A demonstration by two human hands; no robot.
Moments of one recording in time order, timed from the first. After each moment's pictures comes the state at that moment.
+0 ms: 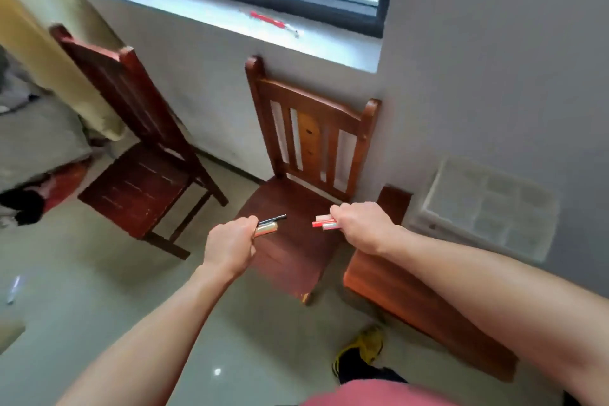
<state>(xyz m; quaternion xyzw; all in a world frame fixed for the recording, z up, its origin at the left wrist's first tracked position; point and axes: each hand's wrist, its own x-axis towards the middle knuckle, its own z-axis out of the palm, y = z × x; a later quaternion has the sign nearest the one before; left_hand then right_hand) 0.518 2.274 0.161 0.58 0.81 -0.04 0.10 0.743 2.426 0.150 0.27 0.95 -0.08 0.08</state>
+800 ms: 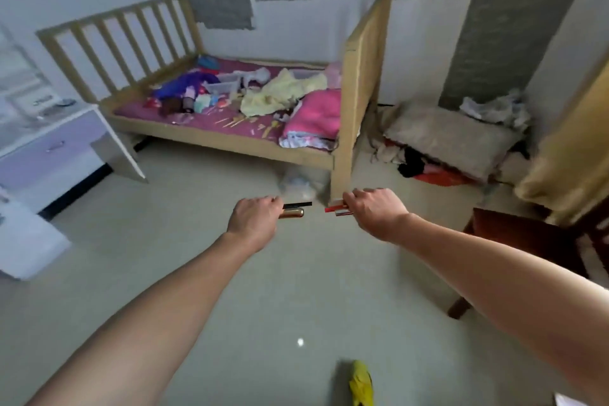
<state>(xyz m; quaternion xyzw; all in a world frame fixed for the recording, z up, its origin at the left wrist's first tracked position) 0.340 1.577 0.317 -0.01 0.99 -0.10 -0.02 0.252 1.807 0.301 -0.38 0.92 0.08 -0.08</state>
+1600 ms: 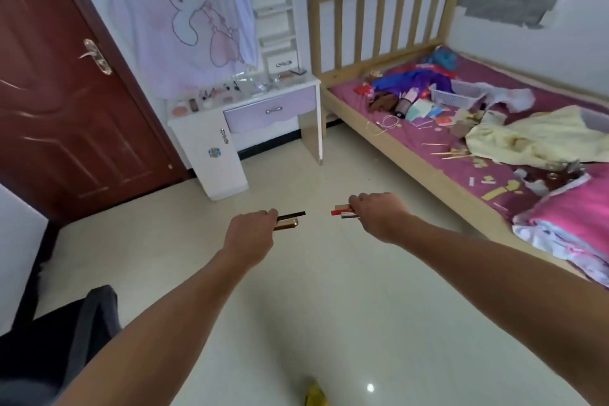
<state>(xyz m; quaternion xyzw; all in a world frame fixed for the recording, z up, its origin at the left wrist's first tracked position) 0.328 1.073 0.272 -0.41 0.91 -0.09 0.00 0.075 1.171 0.271 -0.68 0.73 0.09 -0.06</state>
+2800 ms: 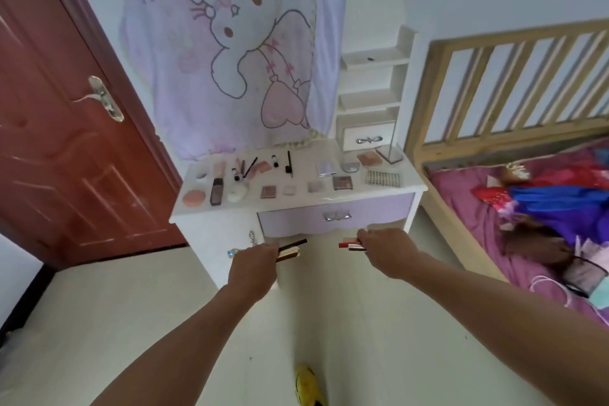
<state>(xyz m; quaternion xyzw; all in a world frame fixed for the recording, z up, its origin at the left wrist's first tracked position) 0.126 0.337 0.245 -0.58 0.82 0.00 0.00 -0.150 0.355 0.235 -0.77 0.63 0.06 -0.06</state>
